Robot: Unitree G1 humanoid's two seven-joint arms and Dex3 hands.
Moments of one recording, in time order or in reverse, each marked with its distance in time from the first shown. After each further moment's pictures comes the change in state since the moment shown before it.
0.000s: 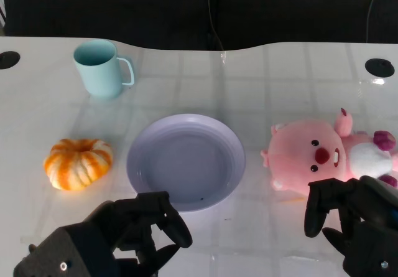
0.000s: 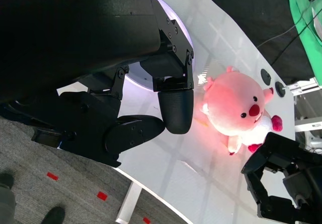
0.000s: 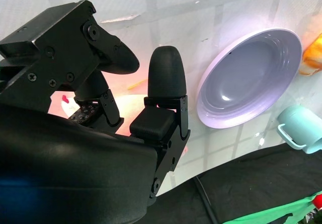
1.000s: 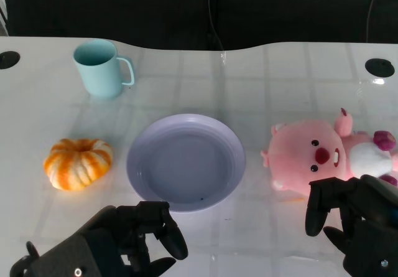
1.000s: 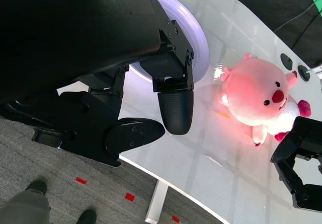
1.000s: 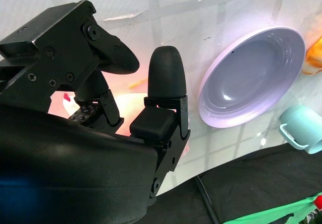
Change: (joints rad) left arm -0.011 0.089 -0.042 -0.008 0.044 0.010 -0.001; right arm -0.006 -0.004 0.000 0.009 -0.001 -0.003 -0.003
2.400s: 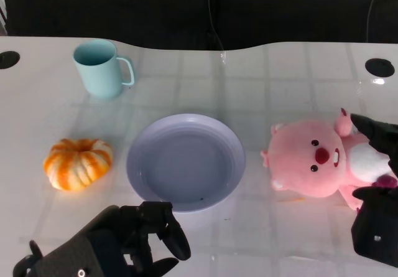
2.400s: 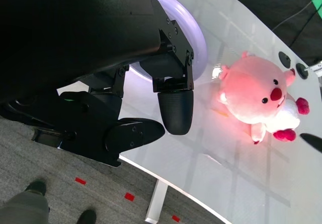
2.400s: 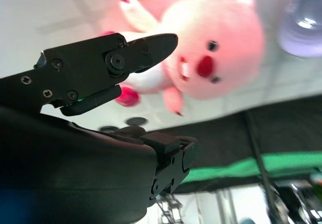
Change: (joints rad) left arm -0.011 -0.001 -0.014 0.000 0.011 -0.003 0.001; right arm -0.093 -0.069 -0.049 0.090 -0.309 0.062 -0.159
